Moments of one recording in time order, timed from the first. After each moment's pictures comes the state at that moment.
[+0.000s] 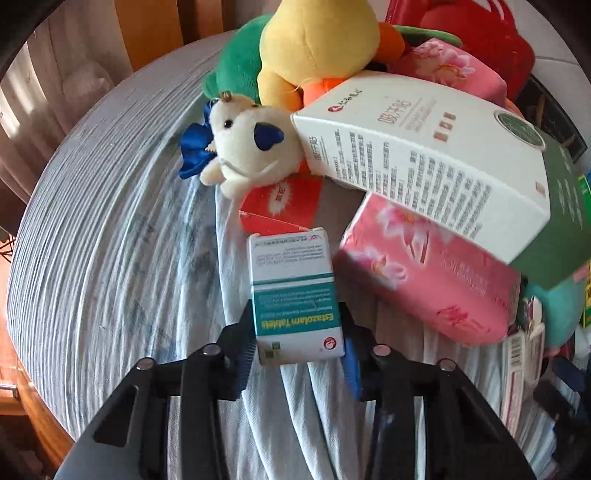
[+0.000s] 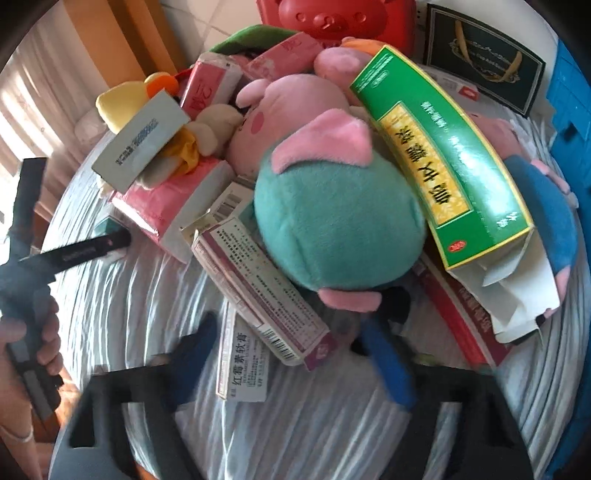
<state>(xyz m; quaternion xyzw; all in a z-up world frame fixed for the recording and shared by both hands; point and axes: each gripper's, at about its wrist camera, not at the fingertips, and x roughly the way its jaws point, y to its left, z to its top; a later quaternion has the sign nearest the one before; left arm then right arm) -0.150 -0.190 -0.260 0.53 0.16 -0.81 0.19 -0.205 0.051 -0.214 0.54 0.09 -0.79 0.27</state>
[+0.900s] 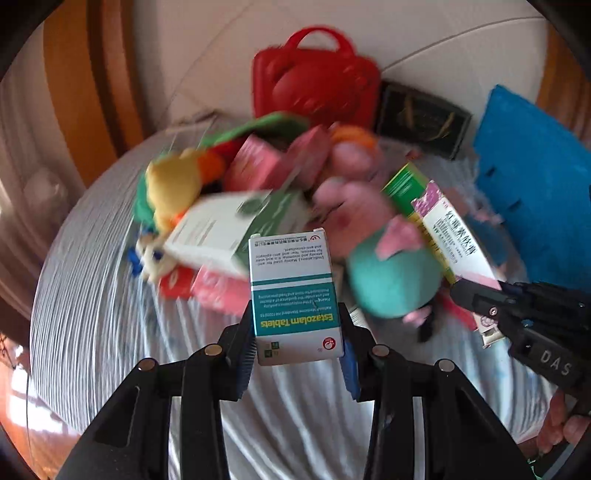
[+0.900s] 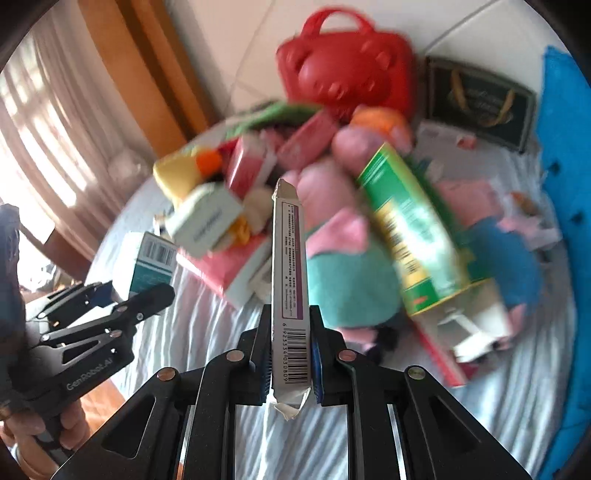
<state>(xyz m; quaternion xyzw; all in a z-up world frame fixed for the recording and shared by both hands) -0.122 -0.064 -0.126 0.43 0.06 -0.90 0.07 -0.189 0.076 -0.129 0.46 0.03 -0.83 0.31</state>
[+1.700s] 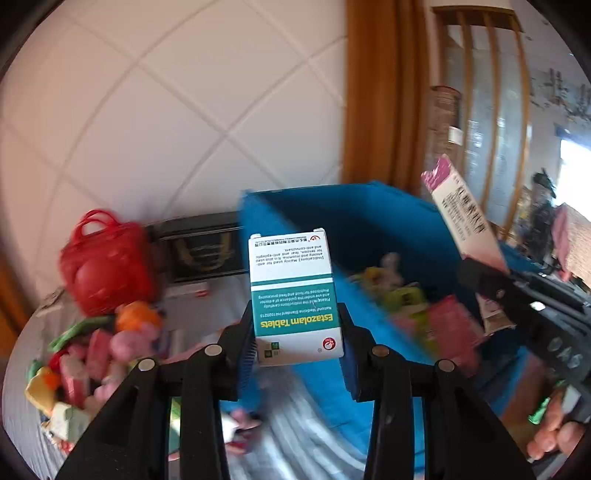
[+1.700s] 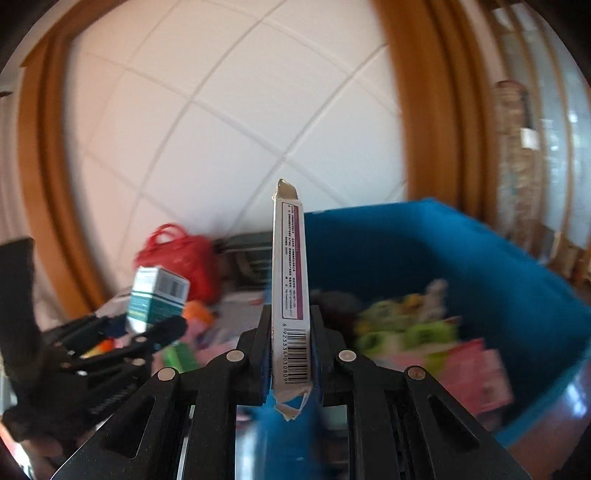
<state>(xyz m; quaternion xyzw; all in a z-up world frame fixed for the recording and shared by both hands) -0.160 0.225 0.052 0.26 -0.03 -0.95 -0.19 -0.121 0.373 0.083 0.23 -0.05 -0.97 0.05</state>
